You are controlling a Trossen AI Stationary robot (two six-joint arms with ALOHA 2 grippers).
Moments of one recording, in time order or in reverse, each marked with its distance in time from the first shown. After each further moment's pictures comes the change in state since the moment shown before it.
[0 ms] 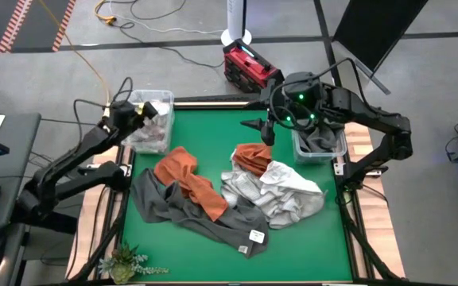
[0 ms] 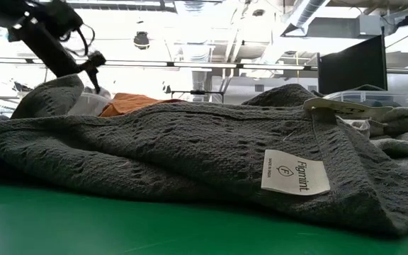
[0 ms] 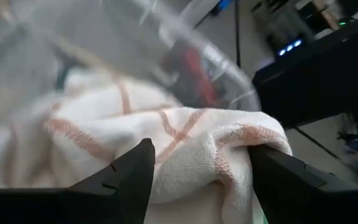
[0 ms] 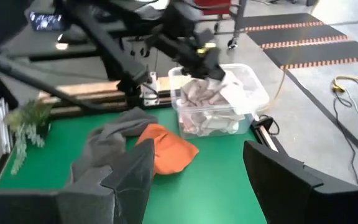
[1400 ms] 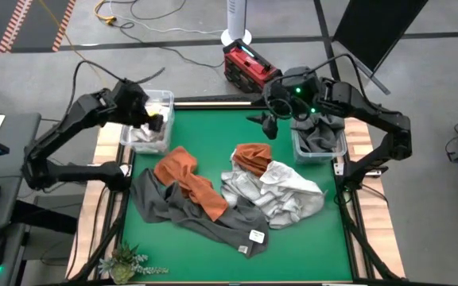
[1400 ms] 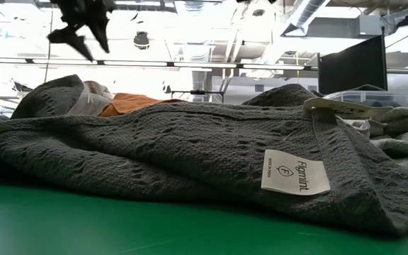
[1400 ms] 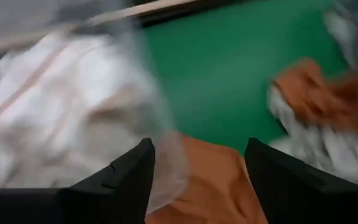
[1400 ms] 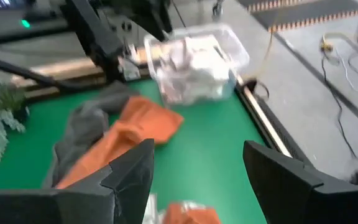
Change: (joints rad) left arm -0.263 0.311 0.720 -0.827 0.298 0.455; right arm -0.092 0.000 0.000 -0.135 -0.006 0.033
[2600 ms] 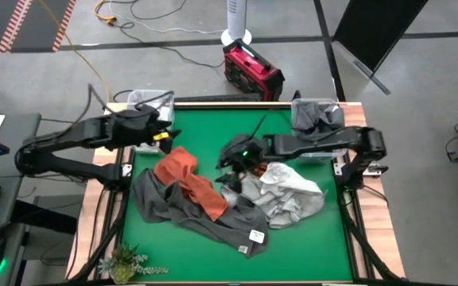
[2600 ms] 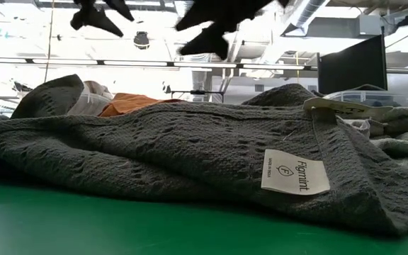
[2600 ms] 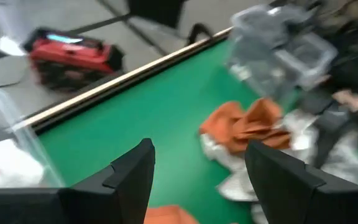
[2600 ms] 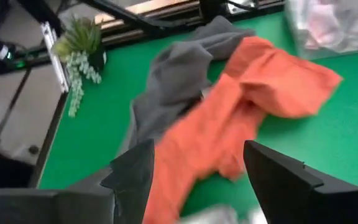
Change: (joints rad) left arm -0.501 -0.124 -0.153 0.410 -0.385 -0.051; right arm 0.259 0.274 -0.384 0.582 -0.155 0.191
